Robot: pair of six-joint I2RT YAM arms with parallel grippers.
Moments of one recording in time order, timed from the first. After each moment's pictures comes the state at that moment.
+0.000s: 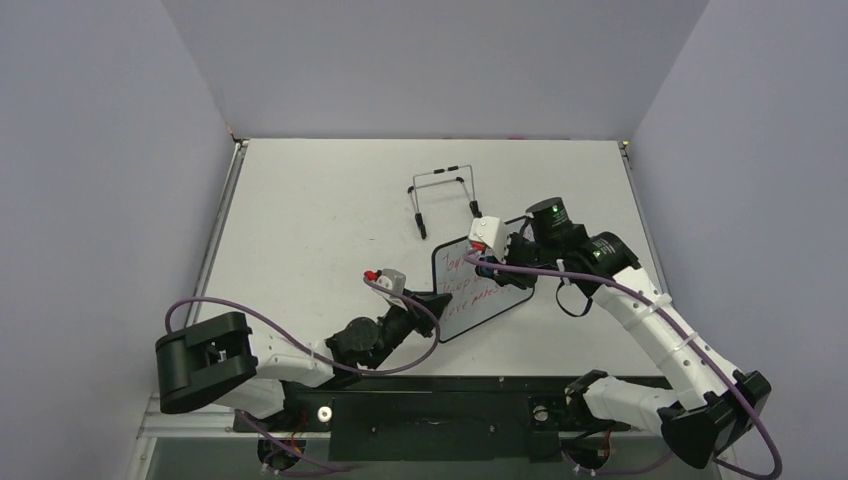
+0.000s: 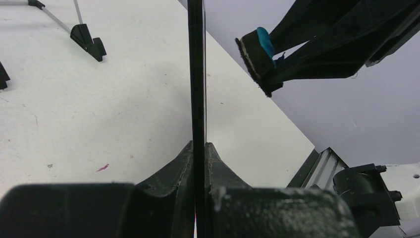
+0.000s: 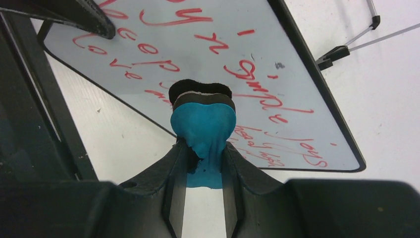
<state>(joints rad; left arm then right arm) -1.21 1.36 0.31 1.16 -0.45 -0.52 0.53 1.11 1.17 -0.94 -0.36 -0.72</state>
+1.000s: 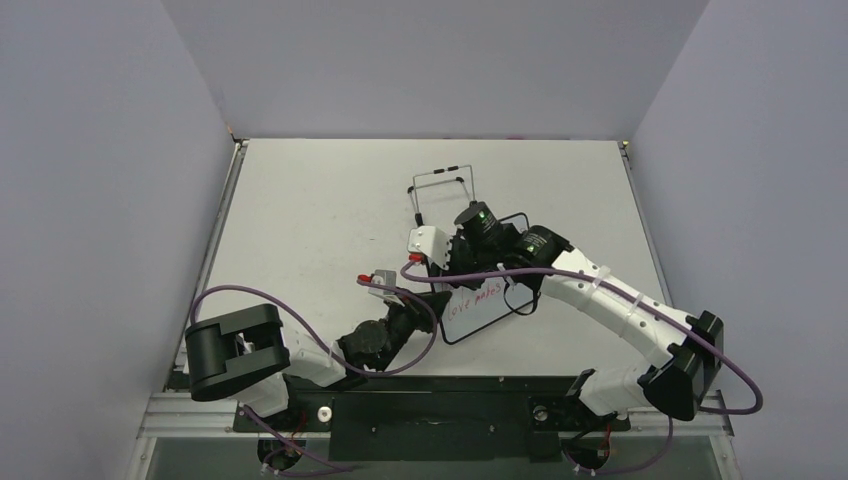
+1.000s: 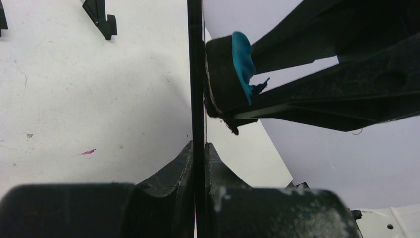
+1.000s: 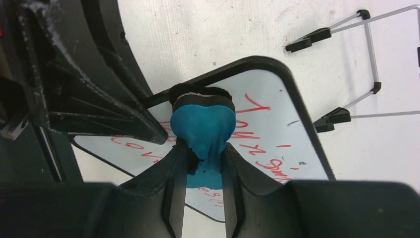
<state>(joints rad) -1.24 1.52 0.31 1.30 -0.61 -0.76 0.85 1.34 1.27 -0.80 -0.16 -0.60</state>
